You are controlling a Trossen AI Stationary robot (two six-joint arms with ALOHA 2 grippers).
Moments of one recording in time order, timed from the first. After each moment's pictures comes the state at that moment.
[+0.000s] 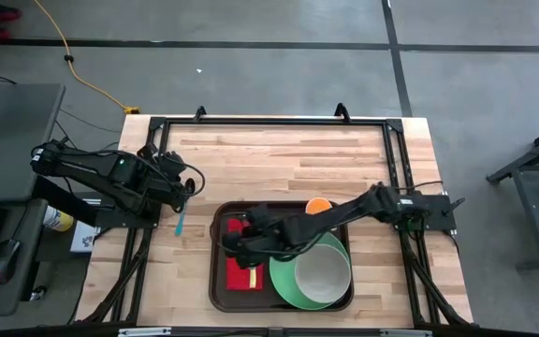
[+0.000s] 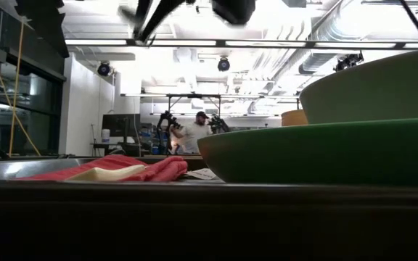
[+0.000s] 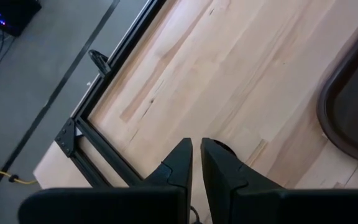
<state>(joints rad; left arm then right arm) -0.27 1.00 1.09 -1.52 -0.70 -0.79 0.36 2.30 2.30 -1.03 0.50 1.52</state>
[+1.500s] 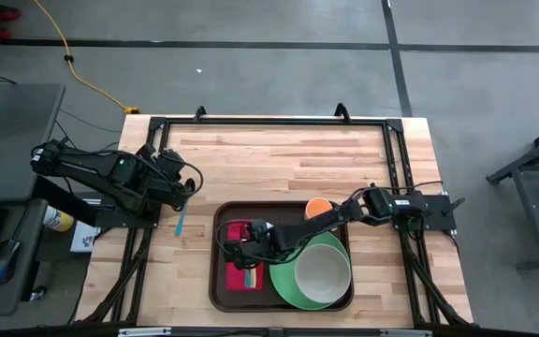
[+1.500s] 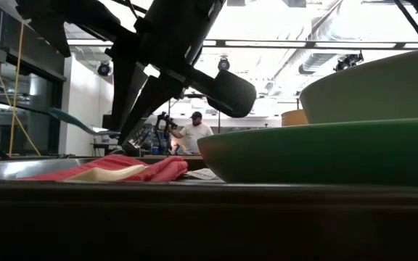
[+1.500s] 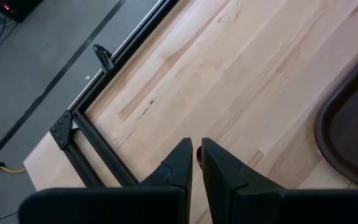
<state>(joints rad) -0.27 1.00 1.09 -1.52 -0.72 -0.90 0.32 2.36 2.01 -0.70 0.24 1.76</state>
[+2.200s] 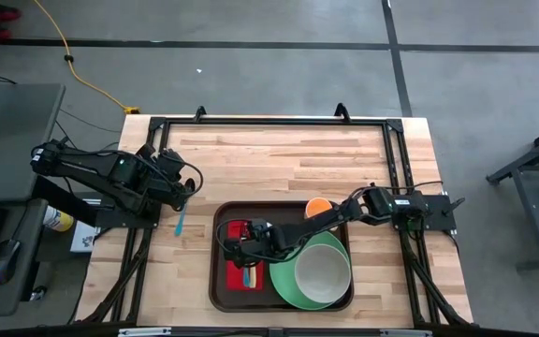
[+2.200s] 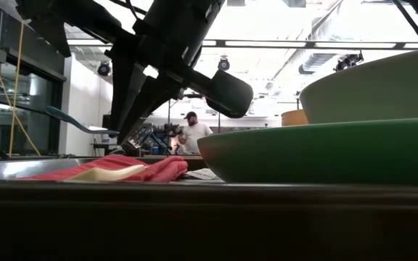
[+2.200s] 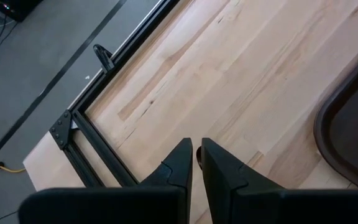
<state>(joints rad) -0.27 1.00 1.09 -1.52 -0.72 -0.90 0.32 2.36 2.01 -0.69 0.24 1.78</state>
